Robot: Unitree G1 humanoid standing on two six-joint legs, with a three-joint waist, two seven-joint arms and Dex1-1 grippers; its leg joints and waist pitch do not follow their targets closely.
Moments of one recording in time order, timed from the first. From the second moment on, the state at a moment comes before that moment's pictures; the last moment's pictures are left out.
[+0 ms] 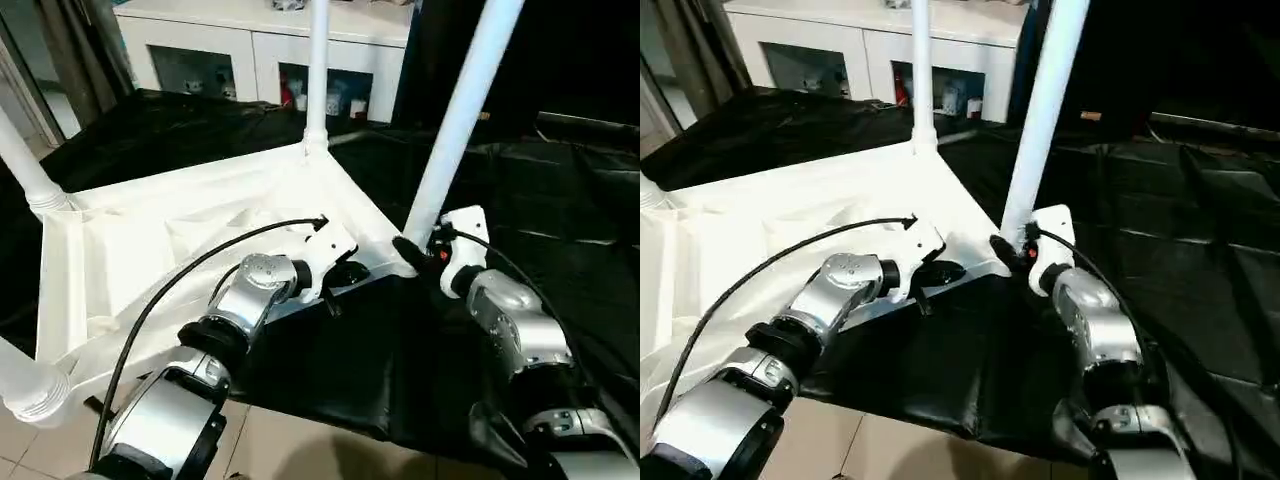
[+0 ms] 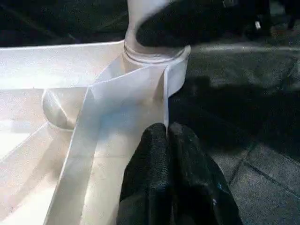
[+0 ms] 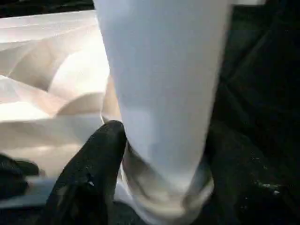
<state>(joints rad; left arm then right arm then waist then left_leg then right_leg) -0.78 0.09 -0.25 0.92 0.03 -0.03 -0.77 -0.50 -0.22 -0.07 0.56 0.19 0.21 0.47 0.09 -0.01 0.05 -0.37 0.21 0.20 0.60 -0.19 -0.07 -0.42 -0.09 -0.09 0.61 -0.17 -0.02</state>
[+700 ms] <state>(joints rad) -0.33 0.53 -0.20 -0.02 -0.19 0.44 -1.07 -0.29 -0.45 -0.05 0.18 0.42 0.39 0.97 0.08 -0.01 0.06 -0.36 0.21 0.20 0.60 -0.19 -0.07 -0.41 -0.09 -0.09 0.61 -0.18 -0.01</state>
